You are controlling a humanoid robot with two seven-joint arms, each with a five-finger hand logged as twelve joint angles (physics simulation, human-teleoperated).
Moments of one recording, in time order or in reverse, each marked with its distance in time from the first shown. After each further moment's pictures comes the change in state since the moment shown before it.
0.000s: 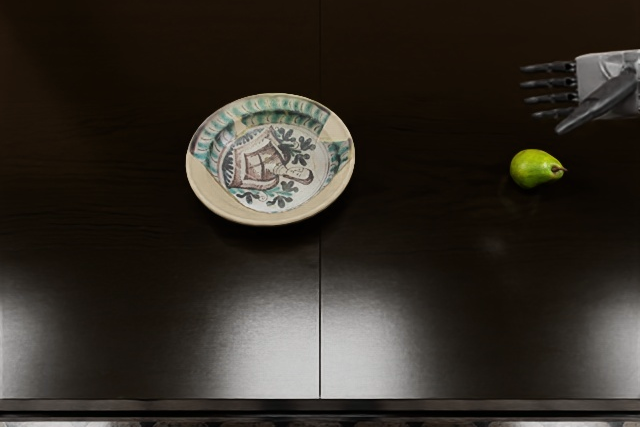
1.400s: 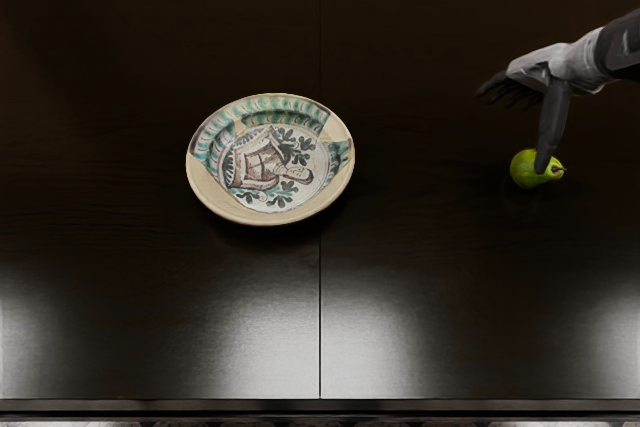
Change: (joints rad) left arm -0.003 0.000 -0.002 0.000 0.000 0.000 0.000; right arm 0.428 0.043 -0.418 0.475 -0.628 -0.183 0.000
